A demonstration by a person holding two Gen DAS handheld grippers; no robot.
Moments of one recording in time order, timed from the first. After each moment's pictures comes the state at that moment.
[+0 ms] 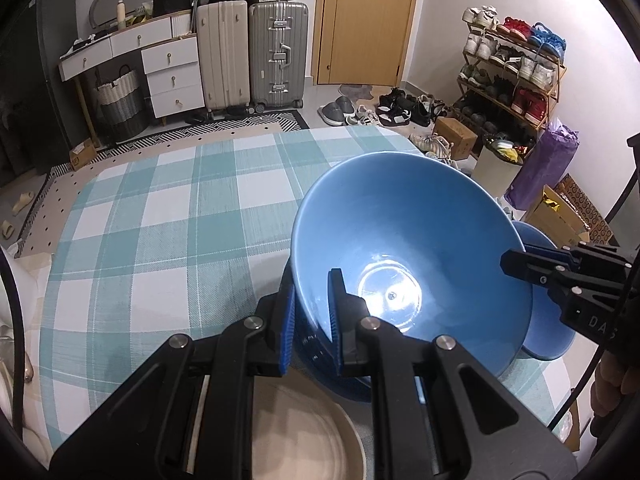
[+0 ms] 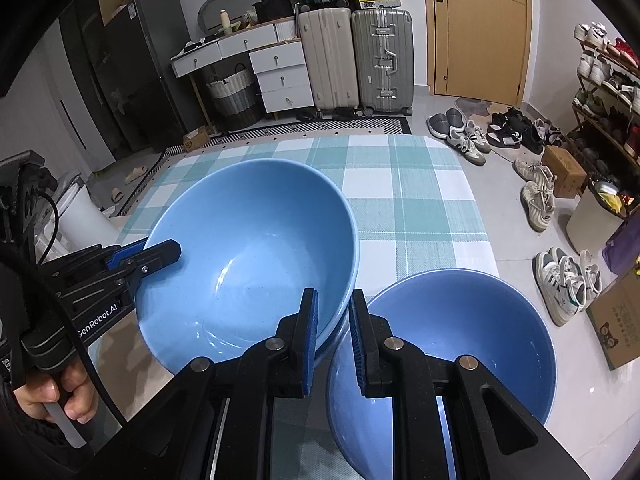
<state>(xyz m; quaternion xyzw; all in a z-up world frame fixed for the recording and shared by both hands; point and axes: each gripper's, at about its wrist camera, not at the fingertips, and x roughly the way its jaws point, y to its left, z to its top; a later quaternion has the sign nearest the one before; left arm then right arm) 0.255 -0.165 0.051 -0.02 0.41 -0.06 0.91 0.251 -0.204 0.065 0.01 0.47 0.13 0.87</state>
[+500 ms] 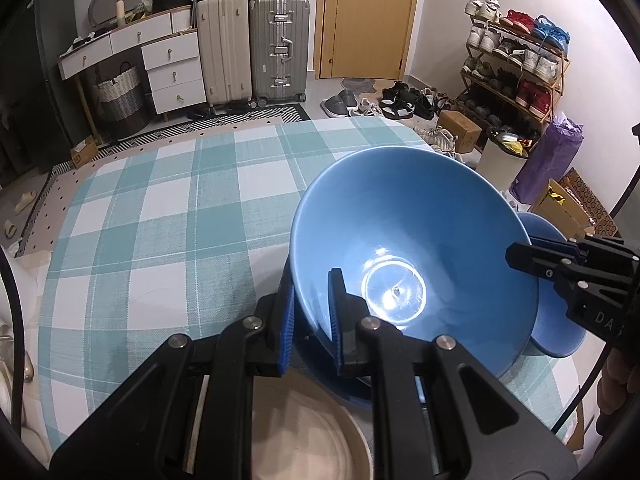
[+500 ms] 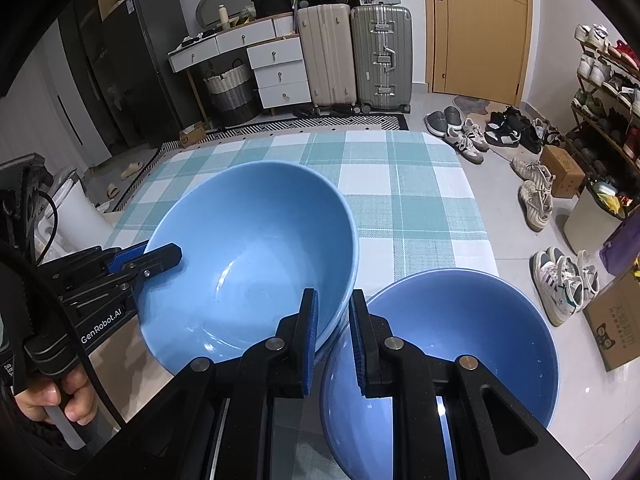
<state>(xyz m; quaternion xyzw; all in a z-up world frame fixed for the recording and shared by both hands) 0.263 -0.164 0.032 -0.01 0.42 -0.06 0.91 0.254 -0.203 0.056 0.00 0.47 0.12 0.87</state>
